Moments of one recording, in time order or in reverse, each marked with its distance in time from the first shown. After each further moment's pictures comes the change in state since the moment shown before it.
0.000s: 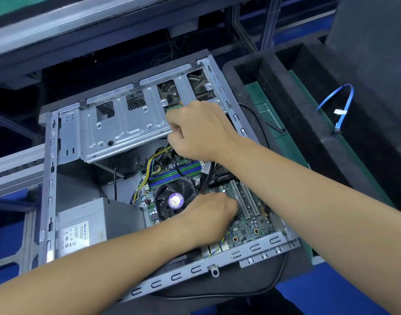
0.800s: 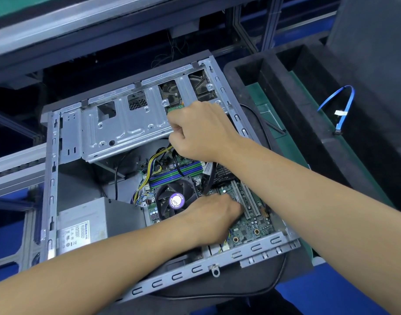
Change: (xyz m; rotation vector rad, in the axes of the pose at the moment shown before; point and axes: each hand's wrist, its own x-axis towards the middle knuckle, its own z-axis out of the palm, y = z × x) left_hand 0.001 0.002 -0.008 -0.021 -0.074 0.023; right_hand 0.000 0.000 -0.001 0.004 -0.003 0.004
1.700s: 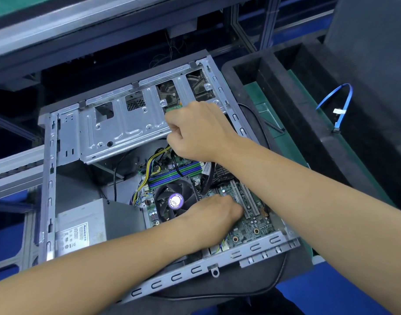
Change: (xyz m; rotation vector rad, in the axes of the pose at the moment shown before) left_hand -0.001 0.002 0.003 0.062 0.035 0.073; right_hand 0.001 0.001 0.002 -0.036 0.007 -0.022
